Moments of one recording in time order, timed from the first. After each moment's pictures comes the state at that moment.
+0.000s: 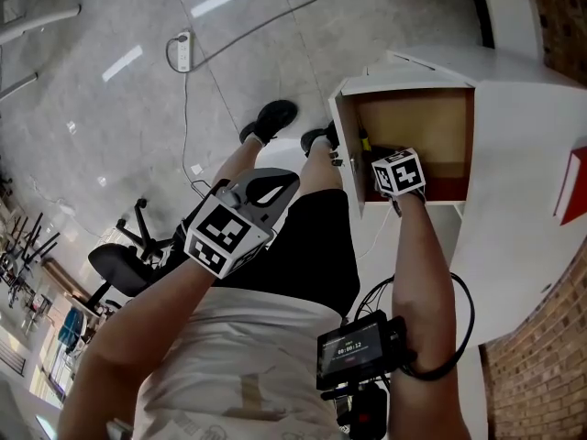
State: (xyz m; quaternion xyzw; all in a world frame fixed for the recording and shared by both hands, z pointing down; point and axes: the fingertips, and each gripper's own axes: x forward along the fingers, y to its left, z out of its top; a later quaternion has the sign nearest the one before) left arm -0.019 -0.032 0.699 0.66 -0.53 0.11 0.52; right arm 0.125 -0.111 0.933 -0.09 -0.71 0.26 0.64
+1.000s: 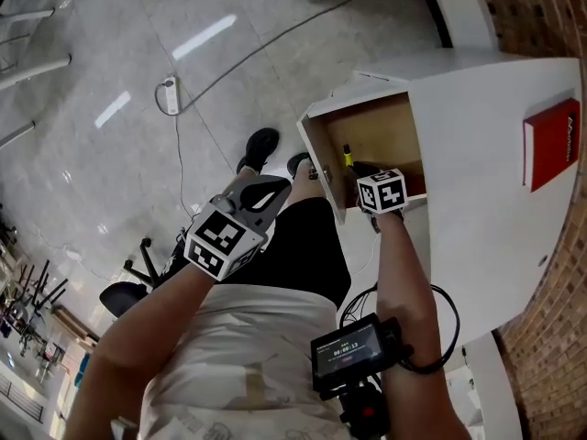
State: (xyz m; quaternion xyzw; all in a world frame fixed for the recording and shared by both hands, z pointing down) left arm -0.034 -0.074 0.648 0.70 -0.51 0.12 0.48; right arm 0.112 -0.132 0.861 0.02 -0.75 0.33 0.58
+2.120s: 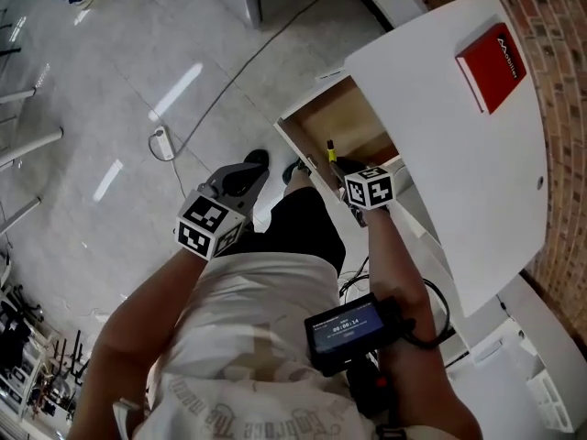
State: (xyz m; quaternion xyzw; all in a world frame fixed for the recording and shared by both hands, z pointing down) left arm -0.056 -0.075 0.584 0.77 -0.46 0.16 0.41; right arm 0.105 -0.123 0.753 0.14 -0.79 0.36 0.48
